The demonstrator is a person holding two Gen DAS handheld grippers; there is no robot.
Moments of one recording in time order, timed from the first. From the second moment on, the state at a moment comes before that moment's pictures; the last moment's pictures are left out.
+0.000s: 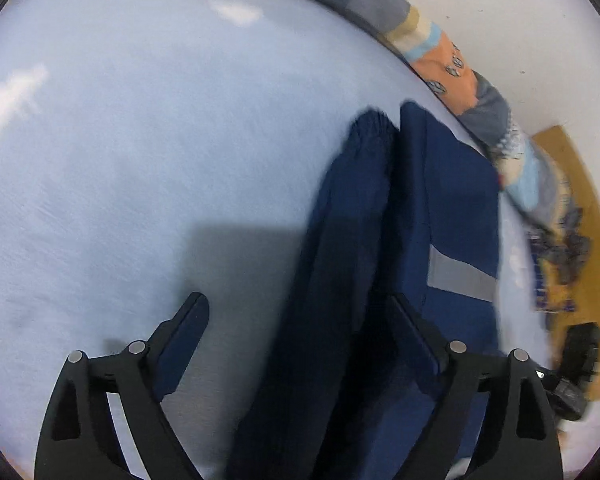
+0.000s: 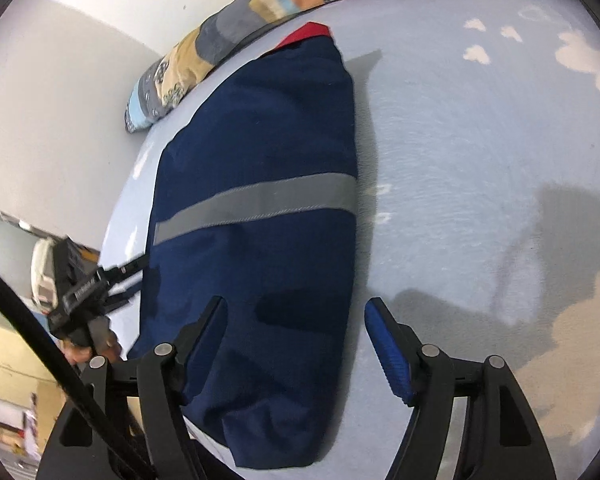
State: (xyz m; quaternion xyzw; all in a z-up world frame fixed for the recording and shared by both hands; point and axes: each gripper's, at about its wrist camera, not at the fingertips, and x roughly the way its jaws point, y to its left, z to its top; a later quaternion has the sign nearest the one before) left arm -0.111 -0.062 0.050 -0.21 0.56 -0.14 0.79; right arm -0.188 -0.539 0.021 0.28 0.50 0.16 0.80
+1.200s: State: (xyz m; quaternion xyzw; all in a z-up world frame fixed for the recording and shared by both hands) left arm -0.160 -0.235 0.076 -0.07 0.55 -0.19 0.81; right arm -0.243 -0.652 0.042 0.22 0.50 0.00 0.84
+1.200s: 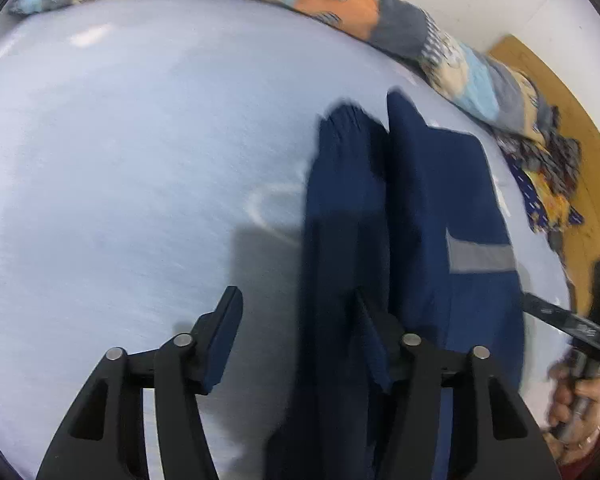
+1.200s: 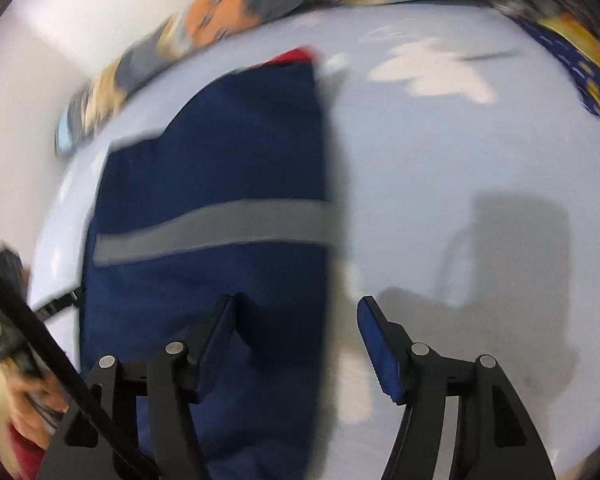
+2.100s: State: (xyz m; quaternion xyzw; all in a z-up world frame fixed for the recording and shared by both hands) left arm -0.262 -0.336 0.111 0.12 0.32 -0.18 0.92; right arm -0.264 -0.555 0.097 0.08 0.42 -0.01 0.90
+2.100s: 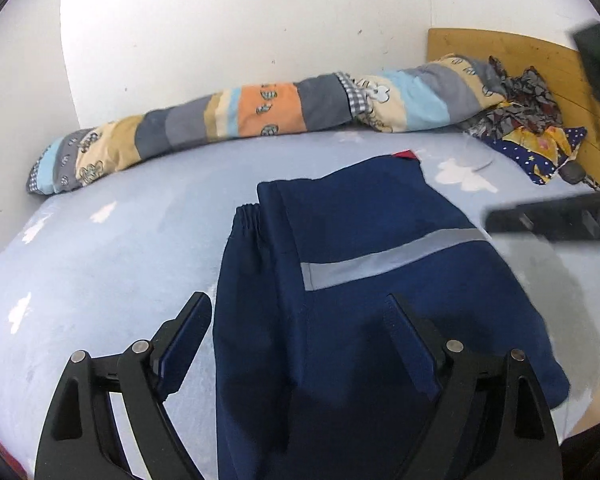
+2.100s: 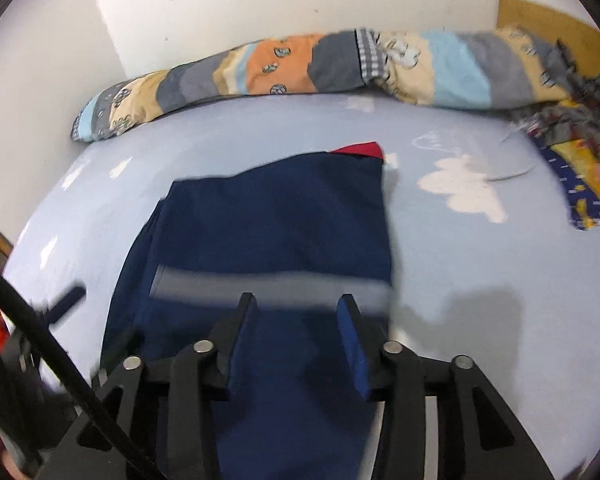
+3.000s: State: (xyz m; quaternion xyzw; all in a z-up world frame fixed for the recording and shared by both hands) left arm -0.354 -0.286 0.071 0.10 0.33 -0.13 0.93; right arm -0.395 -0.491 0.046 0.05 0.39 -0.07 0.92
